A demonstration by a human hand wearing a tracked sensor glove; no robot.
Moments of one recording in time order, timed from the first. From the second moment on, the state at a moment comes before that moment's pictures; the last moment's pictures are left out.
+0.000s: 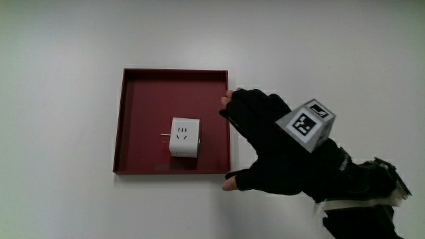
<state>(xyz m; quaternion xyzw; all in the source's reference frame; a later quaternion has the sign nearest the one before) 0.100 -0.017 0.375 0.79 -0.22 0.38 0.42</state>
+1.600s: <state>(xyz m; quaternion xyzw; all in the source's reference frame) 0.026 -0.033 0.491 0.84 -0.21 0.30 0.40</state>
